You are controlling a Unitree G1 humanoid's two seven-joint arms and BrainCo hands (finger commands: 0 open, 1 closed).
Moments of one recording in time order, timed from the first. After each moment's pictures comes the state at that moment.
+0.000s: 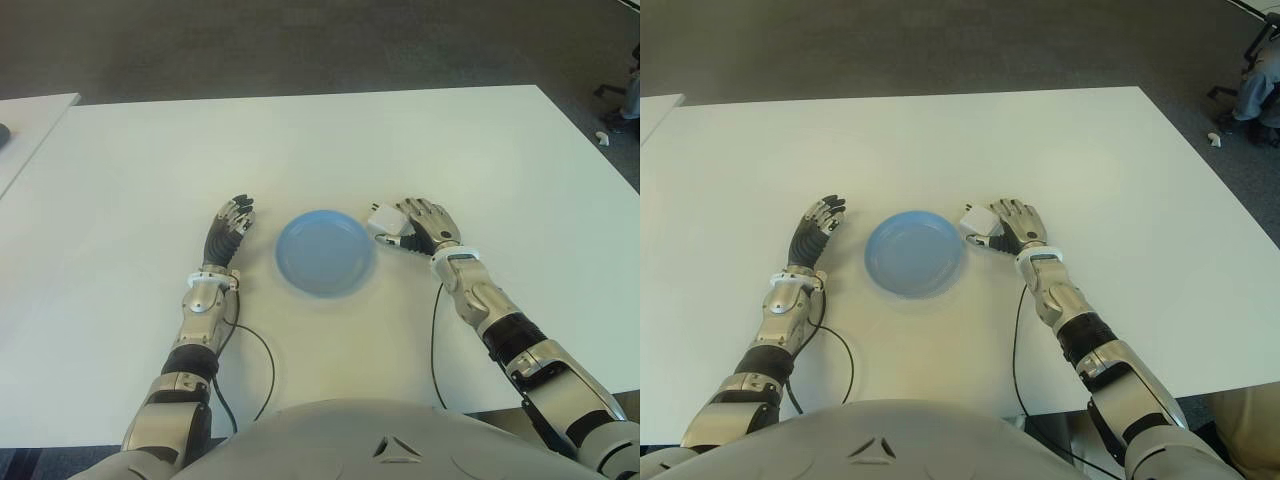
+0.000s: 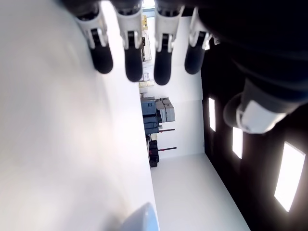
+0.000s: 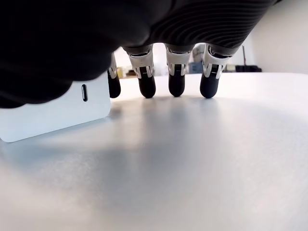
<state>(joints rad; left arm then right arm) -0.10 0.16 0.06 0.74 -0.07 -0.51 -0.09 -0.30 -0.47 0.55 0.45 -0.88 0.16 -0.10</state>
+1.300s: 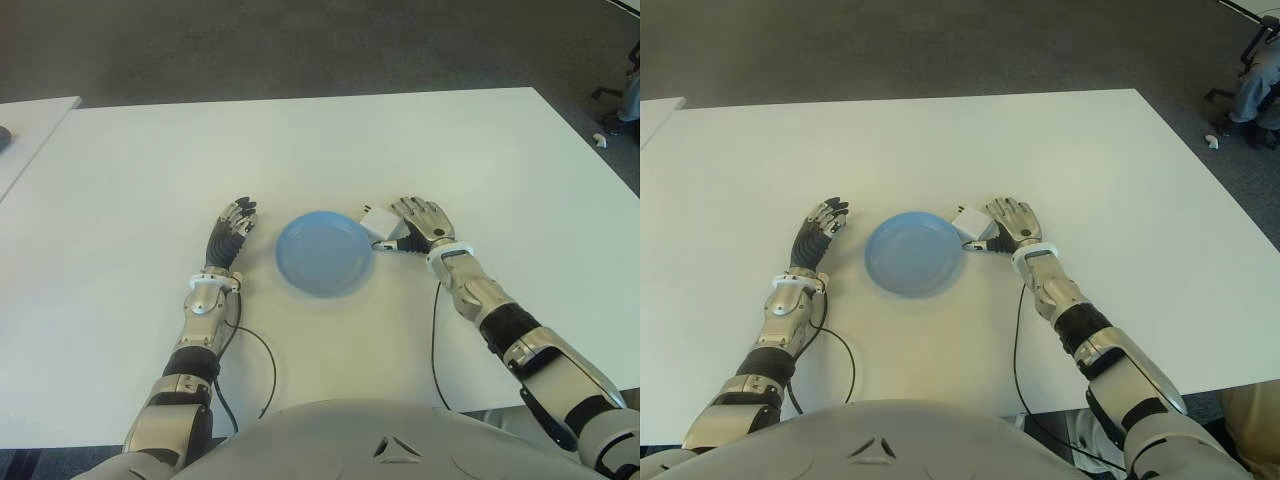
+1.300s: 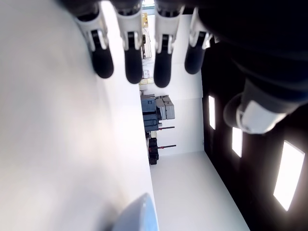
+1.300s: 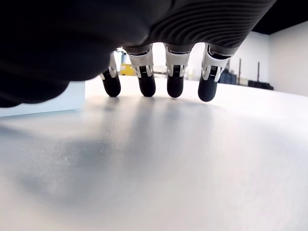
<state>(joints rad) -0.10 0.15 0.06 0.74 -0.07 -0.50 -0.10 -0.36 -0.48 0.64 0.55 -0.94 0.15 -0.13</state>
